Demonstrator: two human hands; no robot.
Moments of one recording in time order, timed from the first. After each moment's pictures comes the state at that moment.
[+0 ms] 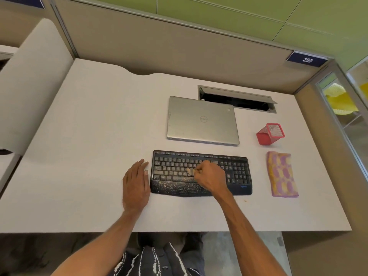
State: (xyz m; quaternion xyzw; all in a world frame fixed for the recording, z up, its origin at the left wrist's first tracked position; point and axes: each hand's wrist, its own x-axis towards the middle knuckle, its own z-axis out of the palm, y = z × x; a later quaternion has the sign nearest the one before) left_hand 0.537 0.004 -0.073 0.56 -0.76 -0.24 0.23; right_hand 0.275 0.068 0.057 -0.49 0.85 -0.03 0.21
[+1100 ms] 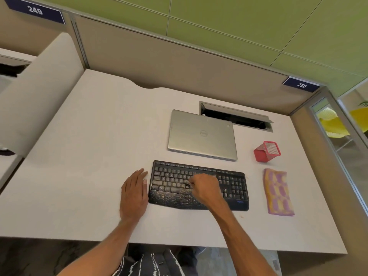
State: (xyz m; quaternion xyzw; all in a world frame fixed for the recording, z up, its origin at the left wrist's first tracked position) left_hand 0.537 0.003 -0.081 0.55 -0.76 -0.24 0.25; right_hand 0.283 0.060 0.060 -0.60 0.78 0.08 0.14
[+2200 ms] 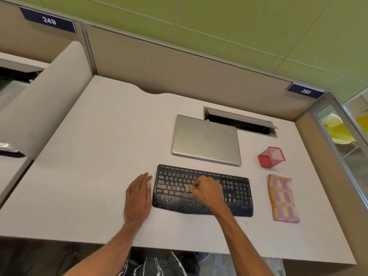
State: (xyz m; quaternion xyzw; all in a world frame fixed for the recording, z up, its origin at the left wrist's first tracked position) left_hand 0.539 0.002 -0.086 0.55 -0.75 -0.24 0.27; right_hand 0.289 0.057 0.064 -0.54 0.82 0.00 0.20
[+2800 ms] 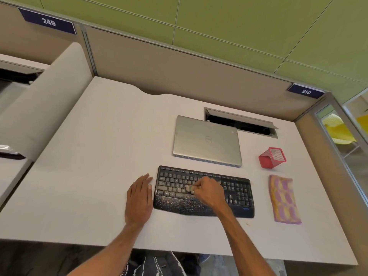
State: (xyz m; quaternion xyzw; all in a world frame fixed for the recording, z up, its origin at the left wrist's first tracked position) left_hand 0.539 0.001 -0.088 0.55 -0.75 -0.25 0.27; right_hand 0.287 0.053 0.061 -0.51 0.83 -0.02 0.24
